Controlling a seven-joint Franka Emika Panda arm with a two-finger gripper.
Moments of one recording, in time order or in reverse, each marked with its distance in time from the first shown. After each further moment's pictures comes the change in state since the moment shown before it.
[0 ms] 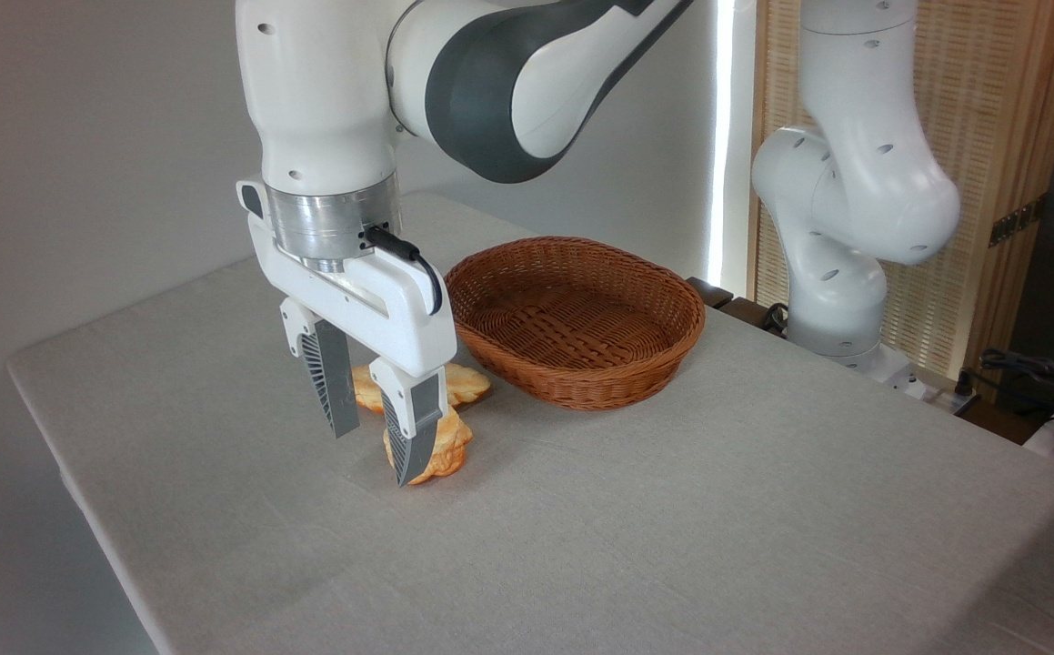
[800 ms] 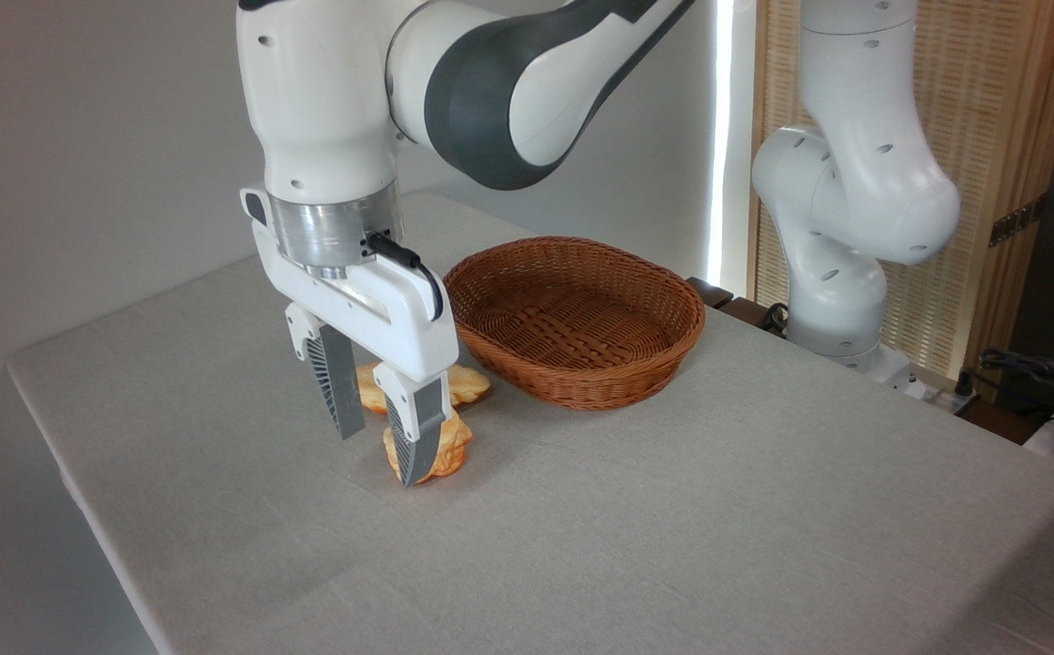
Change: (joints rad) arm -0.005 0.001 -0.004 -0.022 0.000 -0.001 0.000
